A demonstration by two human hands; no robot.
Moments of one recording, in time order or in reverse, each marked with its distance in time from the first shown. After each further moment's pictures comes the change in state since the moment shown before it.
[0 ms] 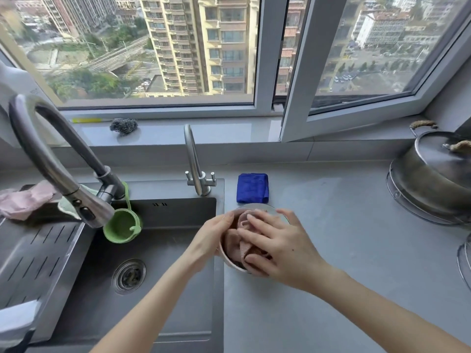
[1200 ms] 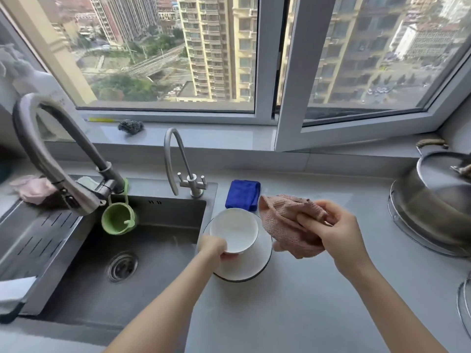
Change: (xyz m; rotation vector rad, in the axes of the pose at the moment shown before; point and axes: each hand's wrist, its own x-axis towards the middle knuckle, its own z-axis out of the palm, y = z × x) left_hand 0.066 -0.036 0.076 -0.331 0.709 -0.482; right_hand -0.044 0.099 -0.061 1.178 0.326 0.761
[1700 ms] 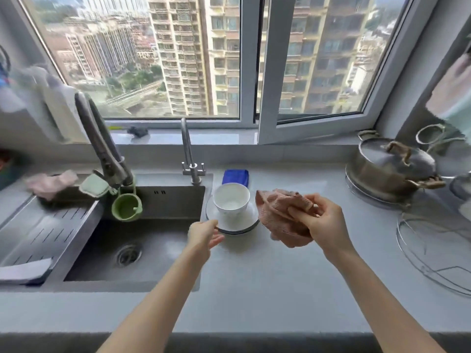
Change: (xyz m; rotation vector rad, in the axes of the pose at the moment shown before) left_hand -0.094 -0.061 -0.089 -0.099 -0.204 0.193; right_hand -0.156 -0.005 0.008 -0.105 0.135 -0.128
